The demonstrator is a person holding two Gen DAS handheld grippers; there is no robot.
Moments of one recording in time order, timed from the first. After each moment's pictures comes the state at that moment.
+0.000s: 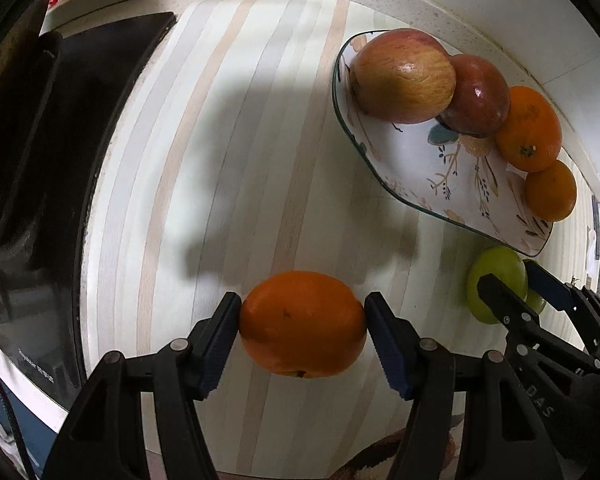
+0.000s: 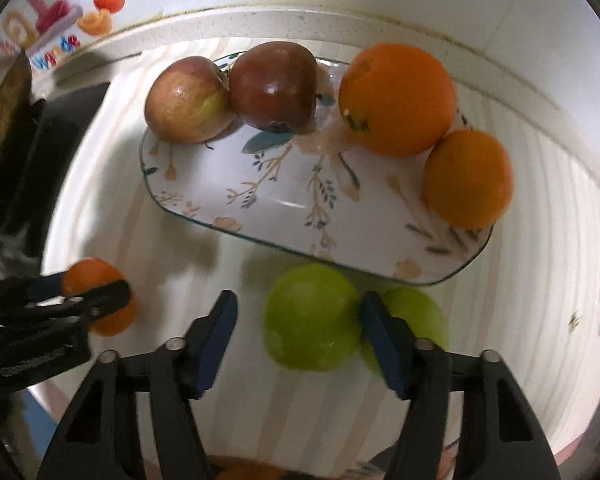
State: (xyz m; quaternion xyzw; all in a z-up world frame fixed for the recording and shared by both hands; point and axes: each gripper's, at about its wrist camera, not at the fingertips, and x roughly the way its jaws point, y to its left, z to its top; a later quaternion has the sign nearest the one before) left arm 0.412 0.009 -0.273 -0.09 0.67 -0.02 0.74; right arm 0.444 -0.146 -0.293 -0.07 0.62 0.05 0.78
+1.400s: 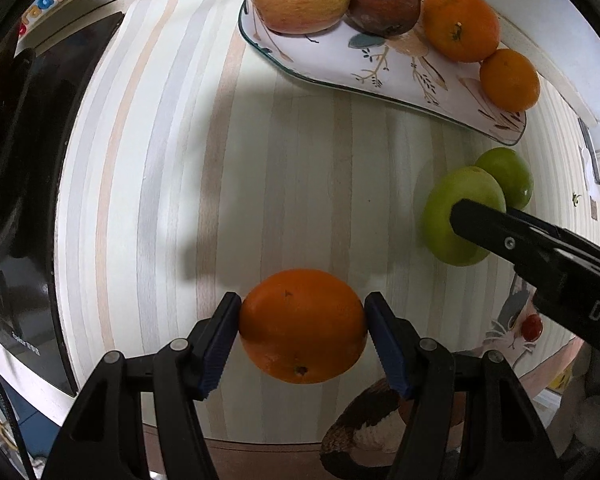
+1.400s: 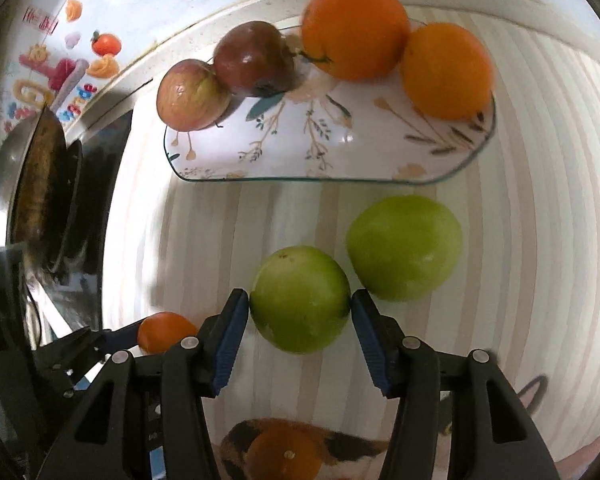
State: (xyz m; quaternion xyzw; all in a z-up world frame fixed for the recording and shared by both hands) left arm 0.347 -0.042 -0.289 -0.02 0.68 -0.07 0.73; right arm 0.411 -0.186 -0.300 0.11 0.63 0.11 0.76
